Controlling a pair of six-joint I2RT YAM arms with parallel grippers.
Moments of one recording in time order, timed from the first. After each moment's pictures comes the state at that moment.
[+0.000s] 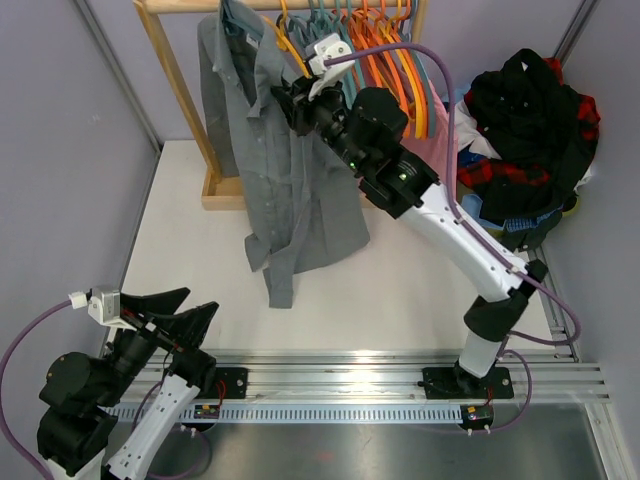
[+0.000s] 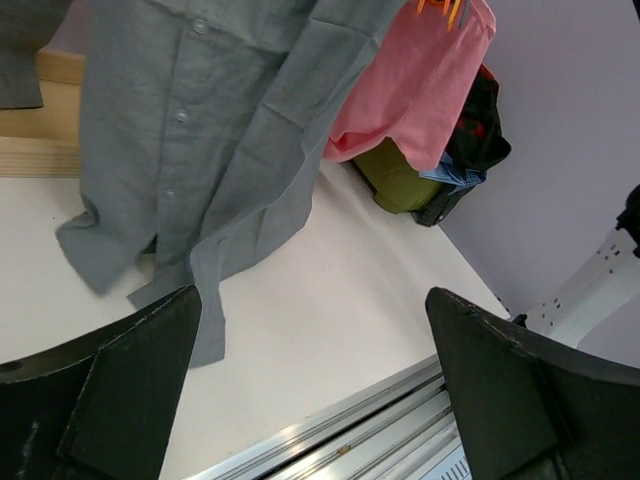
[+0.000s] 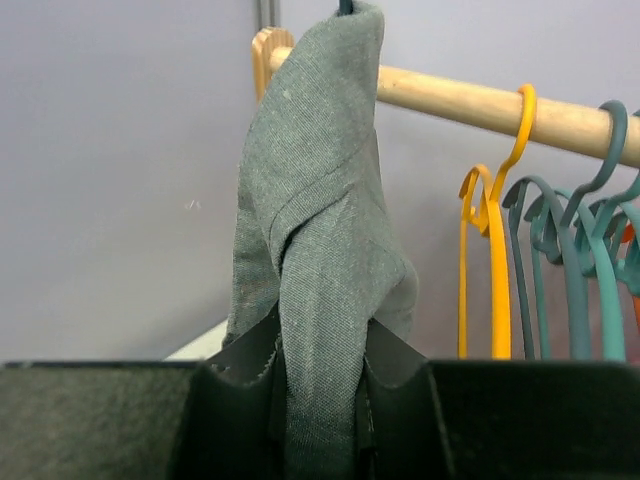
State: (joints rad) left arm -0.47 0.01 0.95 -0.87 0.07 -0.50; right arm 0.88 1.79 2.17 -0.08 0.14 -0.08
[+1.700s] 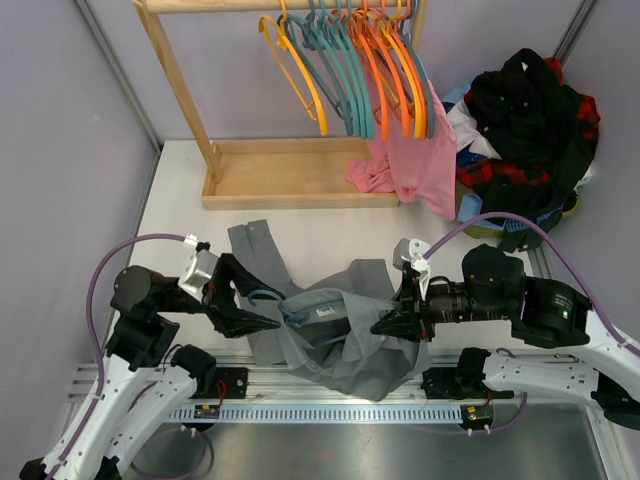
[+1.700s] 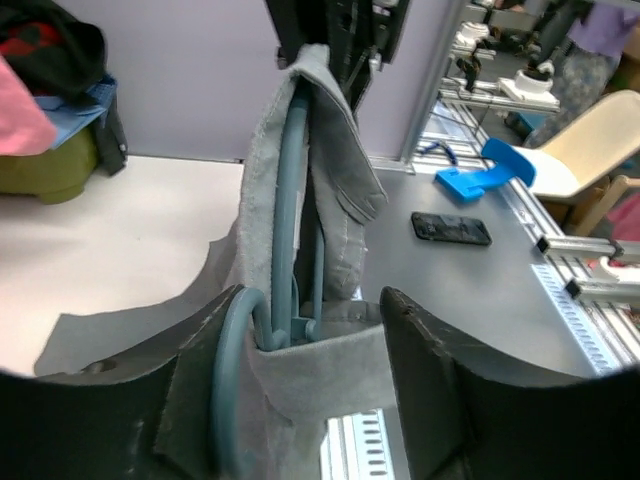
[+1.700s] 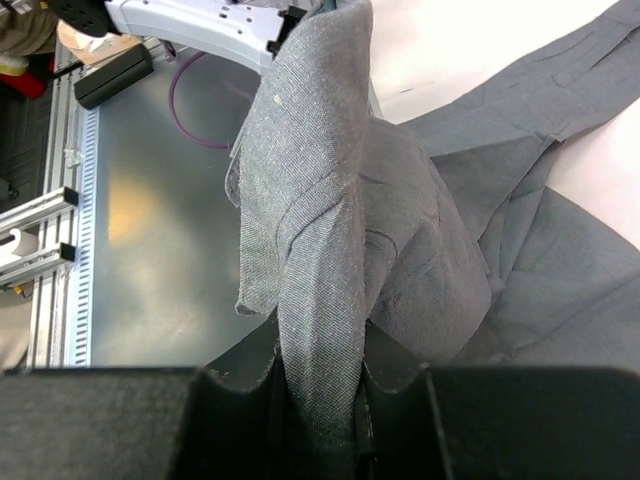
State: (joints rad) left arm -0.47 0.46 0.72 0.01 1.16 -0.42; right arm 1.16 0.77 1.21 -0.79 -0.31 0.21
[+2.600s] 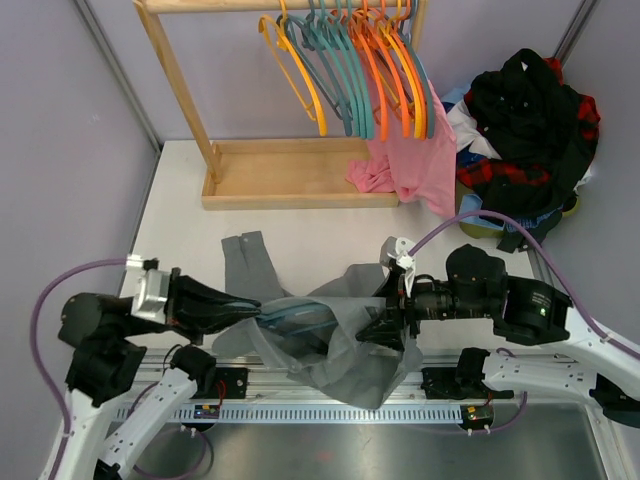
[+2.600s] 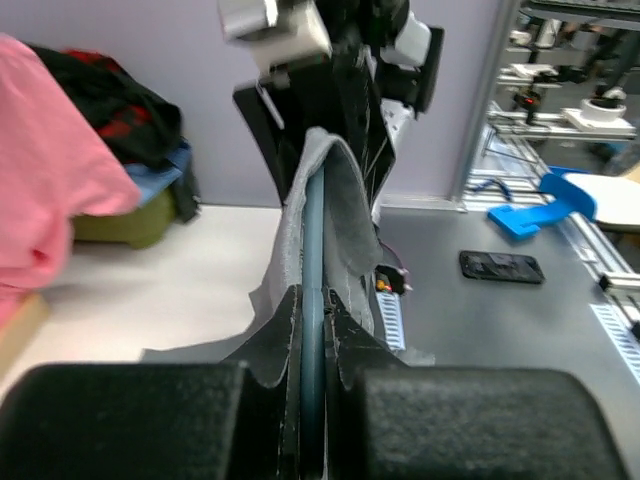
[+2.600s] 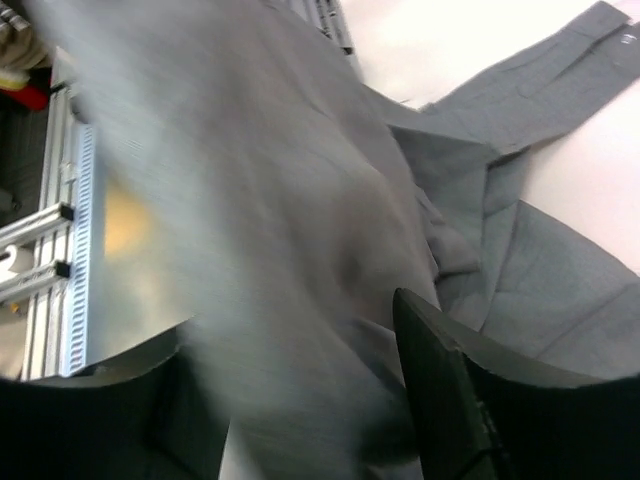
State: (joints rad) left arm -0.46 0.37 0.89 -0.14 1.03 -0.35; right arm 1.16 0.80 1.15 -0.69 -0.32 0.23
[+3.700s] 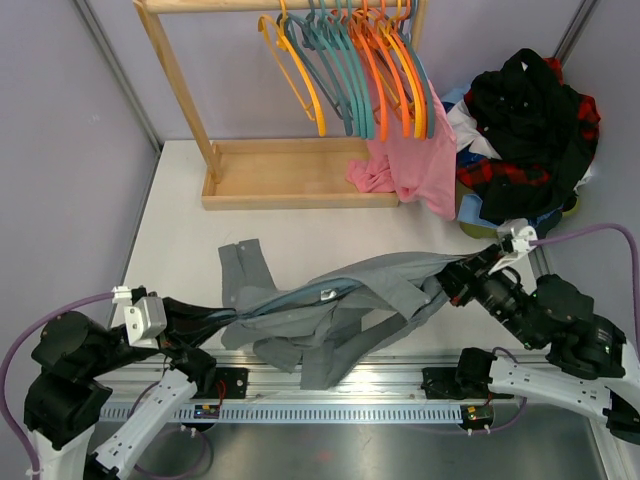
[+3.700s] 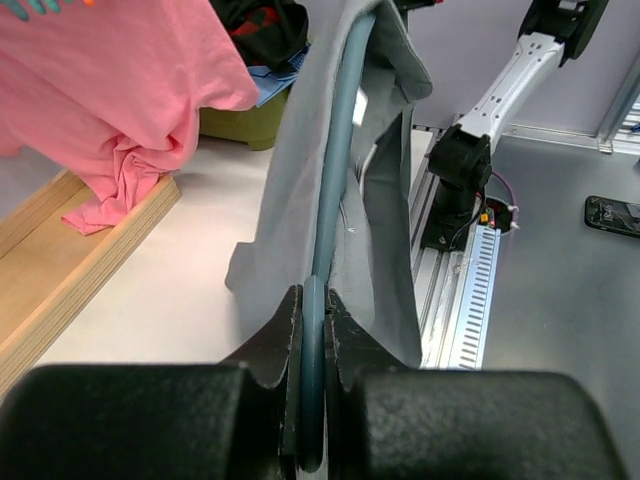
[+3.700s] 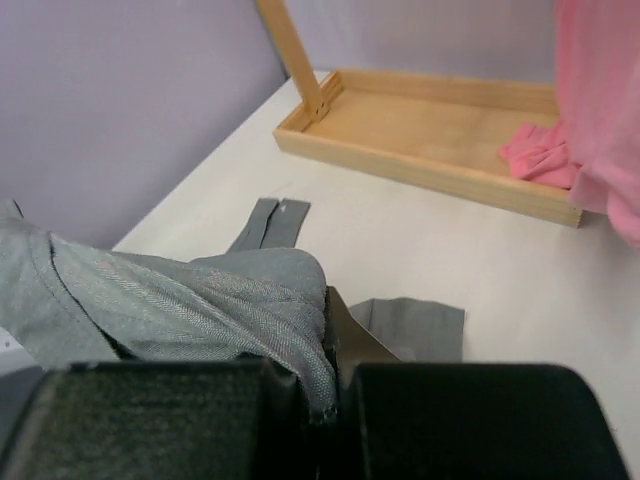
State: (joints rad) left arm -0.49 0.29 1.13 -0.82 0.71 0.05; right arm 1.17 0.47 1.02 -0.60 0.49 0.33
